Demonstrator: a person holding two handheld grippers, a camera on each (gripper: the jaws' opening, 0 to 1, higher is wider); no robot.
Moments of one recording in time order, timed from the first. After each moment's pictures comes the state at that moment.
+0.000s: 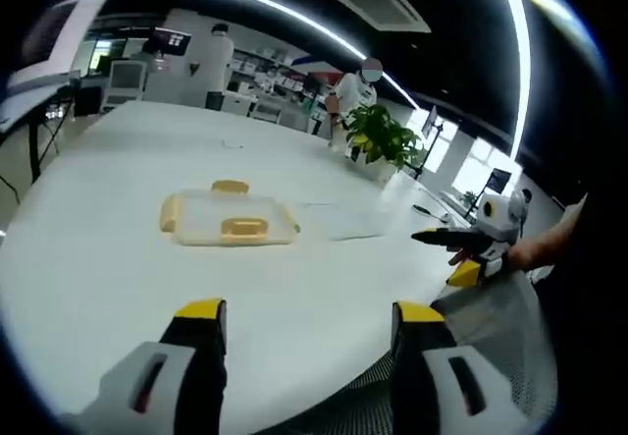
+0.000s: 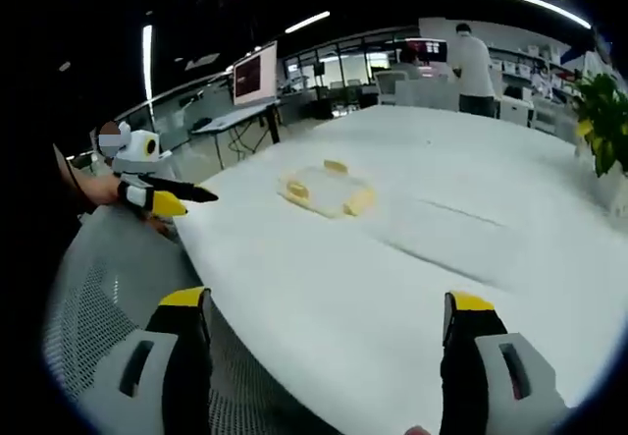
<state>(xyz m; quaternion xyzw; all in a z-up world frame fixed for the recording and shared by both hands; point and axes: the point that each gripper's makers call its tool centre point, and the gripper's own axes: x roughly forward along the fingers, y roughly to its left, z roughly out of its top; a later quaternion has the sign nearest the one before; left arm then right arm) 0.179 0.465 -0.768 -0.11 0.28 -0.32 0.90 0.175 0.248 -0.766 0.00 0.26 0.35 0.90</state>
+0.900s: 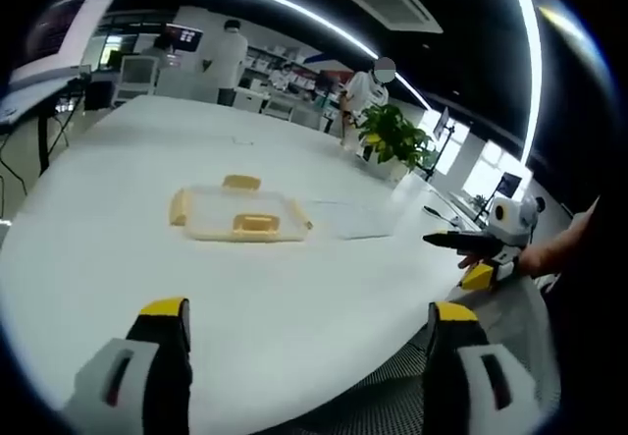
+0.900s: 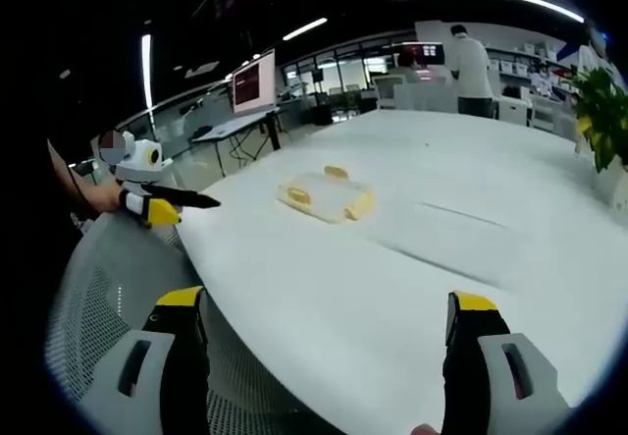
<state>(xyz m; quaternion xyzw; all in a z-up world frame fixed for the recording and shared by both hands) 0.182 0.474 -0.774 -0.12 0.29 -0.29 0.90 0.168 0.252 -0.771 0.00 0.28 0.36 0.89</state>
